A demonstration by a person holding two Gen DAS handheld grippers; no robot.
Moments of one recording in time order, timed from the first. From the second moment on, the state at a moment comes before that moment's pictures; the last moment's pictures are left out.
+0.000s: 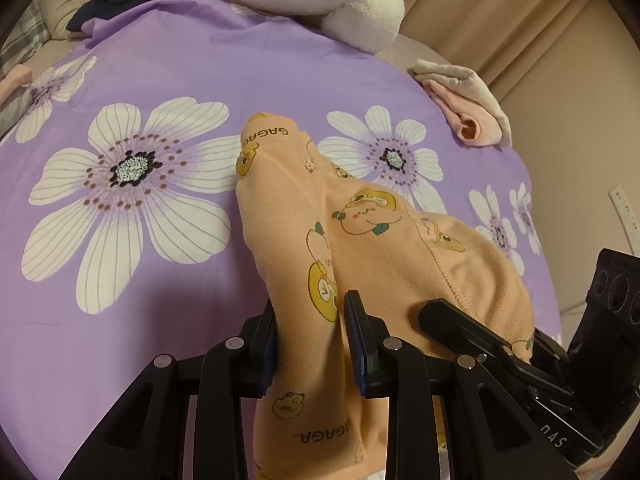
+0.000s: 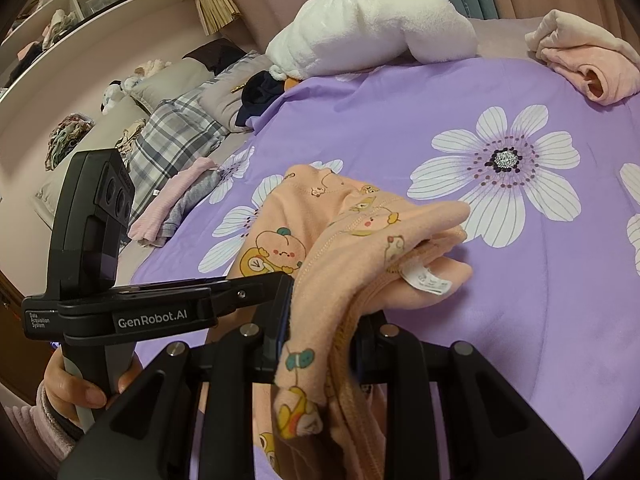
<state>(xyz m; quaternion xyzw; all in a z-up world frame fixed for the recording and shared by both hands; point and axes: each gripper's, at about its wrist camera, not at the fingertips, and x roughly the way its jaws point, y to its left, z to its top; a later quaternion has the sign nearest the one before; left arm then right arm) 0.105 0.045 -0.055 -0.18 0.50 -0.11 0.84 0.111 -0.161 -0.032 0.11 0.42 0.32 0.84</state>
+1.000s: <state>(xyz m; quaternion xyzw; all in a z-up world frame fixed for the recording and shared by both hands) 0.109 0.043 -0.071 -0.18 0.52 -0.10 0.83 0.122 -0.156 -0.053 0.12 0.44 0.32 0.83</state>
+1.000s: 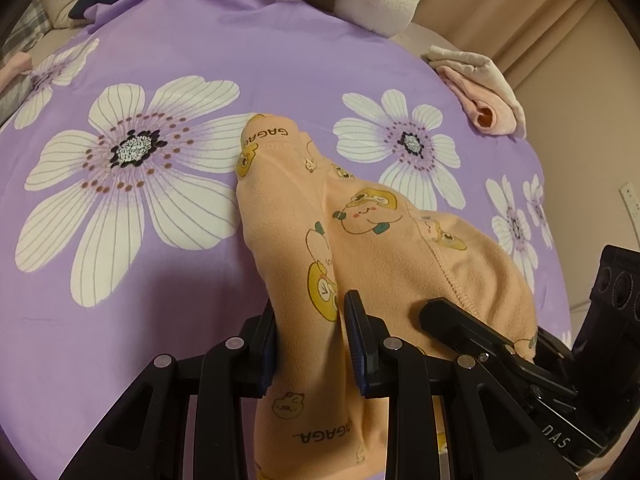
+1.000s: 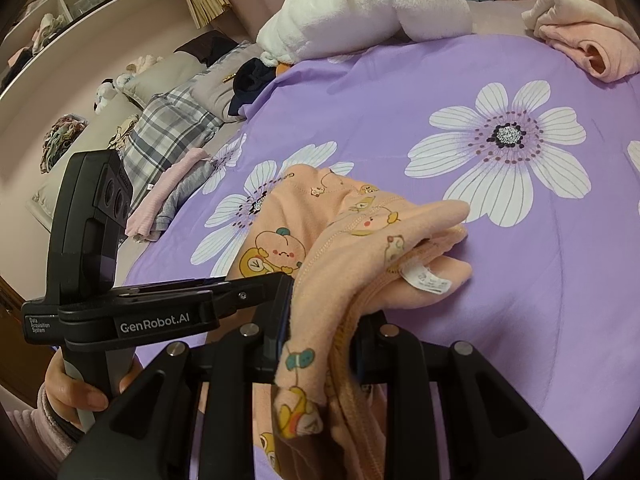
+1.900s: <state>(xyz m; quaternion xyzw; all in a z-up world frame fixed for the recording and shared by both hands) 0.108 0.047 -0.085 -0.17 0.54 -0.08 0.82 0.125 -0.167 -0.075 0.15 0.47 0.30 0.82</state>
